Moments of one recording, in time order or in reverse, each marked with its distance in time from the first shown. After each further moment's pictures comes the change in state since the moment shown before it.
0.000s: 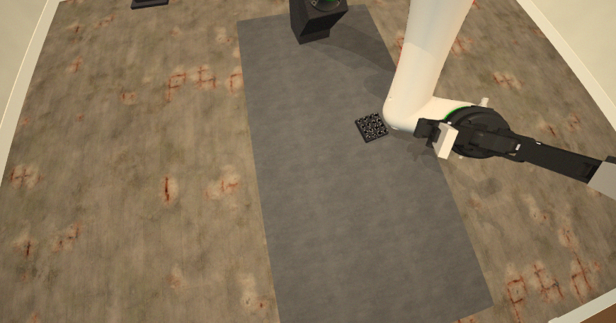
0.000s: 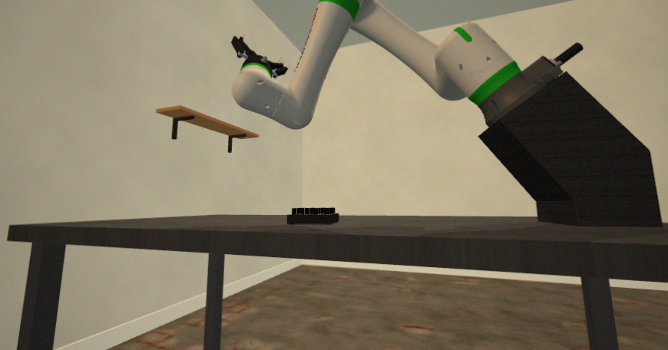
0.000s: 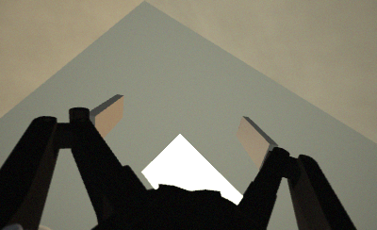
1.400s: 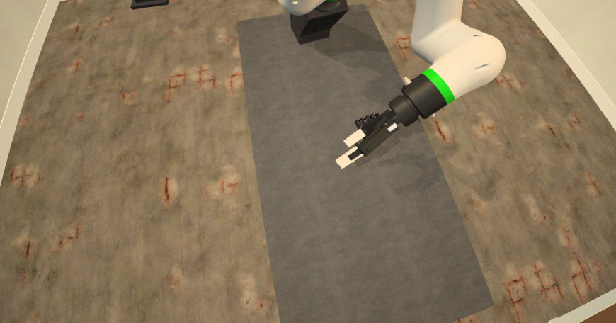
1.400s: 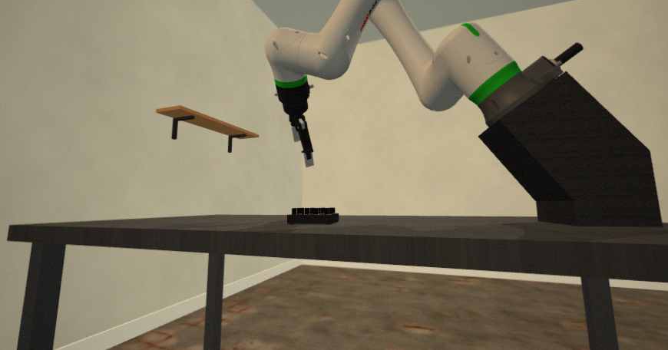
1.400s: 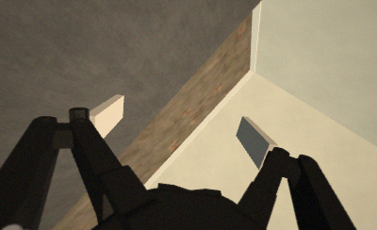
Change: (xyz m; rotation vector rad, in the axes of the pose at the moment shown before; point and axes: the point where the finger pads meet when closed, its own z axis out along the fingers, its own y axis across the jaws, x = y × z) arm 0.135 -0.246 -0.295 1.304 0.828 0.514
